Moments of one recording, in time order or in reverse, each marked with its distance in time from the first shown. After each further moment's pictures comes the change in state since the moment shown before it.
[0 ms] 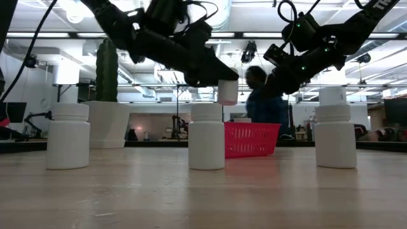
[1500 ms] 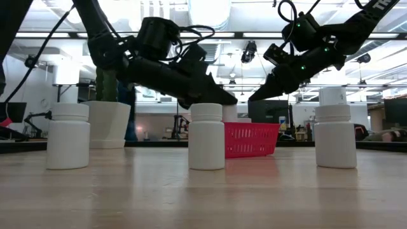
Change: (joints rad) left arm -0.034 0.148 -0.141 0.360 -0.108 -0.075; right arm 0.000 0.000 0.000 0.007 0.000 0.012
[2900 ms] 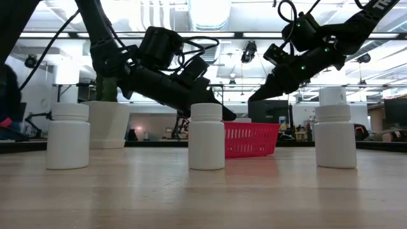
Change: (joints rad) left arm 0.001 0.057 0.003 -0.016 -0.007 0.008; right arm 0.000 0.000 0.000 -0.002 -0.001 0.002
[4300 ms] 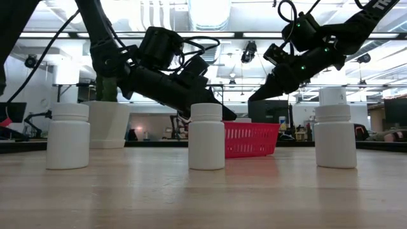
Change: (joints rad) left arm 0.000 0.000 -0.001 -0.001 0.038 -0.002; right arm 0.000 0.000 0.000 0.000 -0.004 0.005
